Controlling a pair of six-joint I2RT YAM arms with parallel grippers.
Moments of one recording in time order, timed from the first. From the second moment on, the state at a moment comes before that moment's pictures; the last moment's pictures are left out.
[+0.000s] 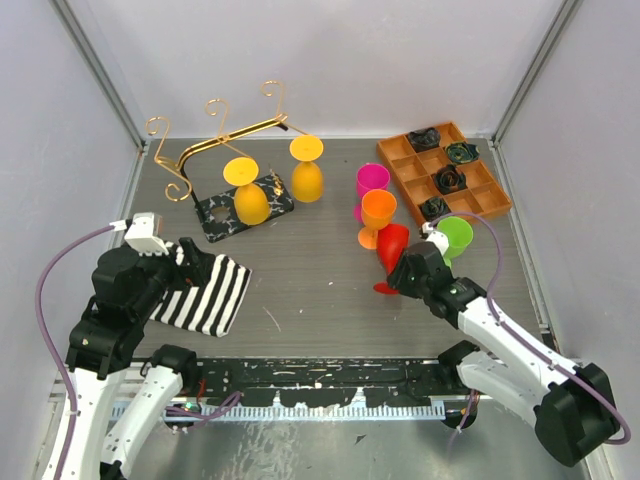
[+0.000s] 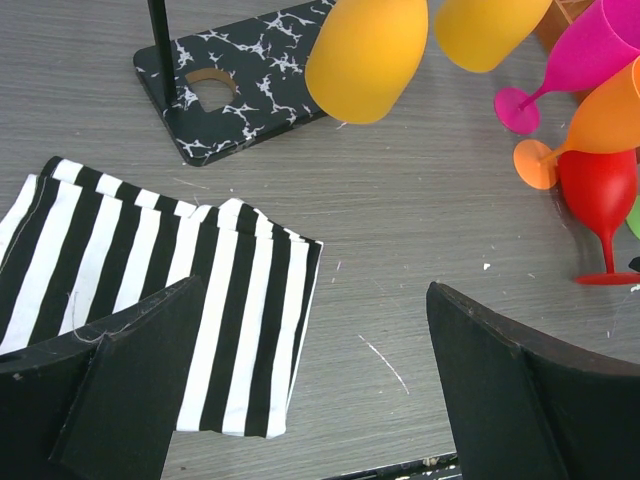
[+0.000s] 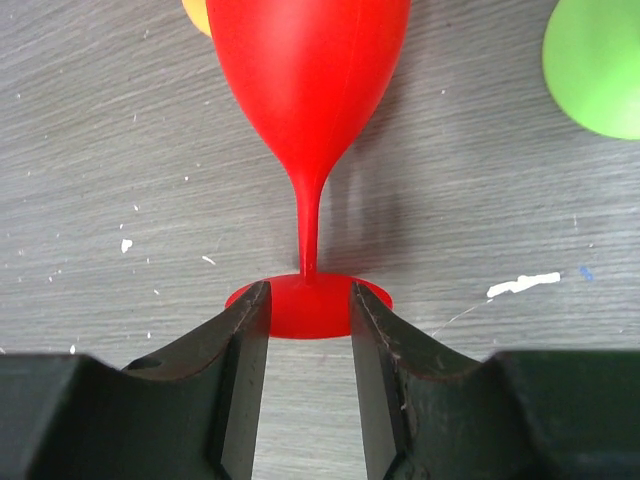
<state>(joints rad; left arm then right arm) -0.25 0.48 0.89 -0.79 -0.02 -0.28 0.50 0.90 0.50 -0.41 0.21 0.72</state>
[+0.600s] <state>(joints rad) -0.25 0.48 0.89 -0.79 -0.02 -0.28 0.52 0.93 0.50 -0.44 0.24 0.75</state>
